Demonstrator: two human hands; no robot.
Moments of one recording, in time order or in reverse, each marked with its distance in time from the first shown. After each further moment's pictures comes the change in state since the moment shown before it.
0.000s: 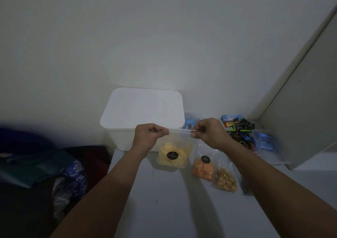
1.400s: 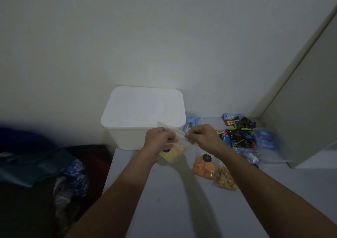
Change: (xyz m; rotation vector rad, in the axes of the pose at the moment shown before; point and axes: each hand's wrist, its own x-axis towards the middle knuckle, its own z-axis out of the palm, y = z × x) left_hand -0.016 0.013 0.025 -0.124 -0.033 -0.332; right_hand -0.007 -0.002 0.029 0.261 -0.039 0.031
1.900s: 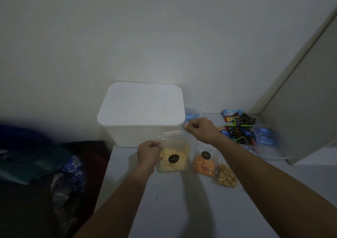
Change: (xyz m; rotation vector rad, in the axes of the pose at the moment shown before) left_hand 0.027 -0.066 -0.016 0.052 0.269 -0.084; right_hand 0.036 0.018 -0.003 -0.219 -0.048 0.100
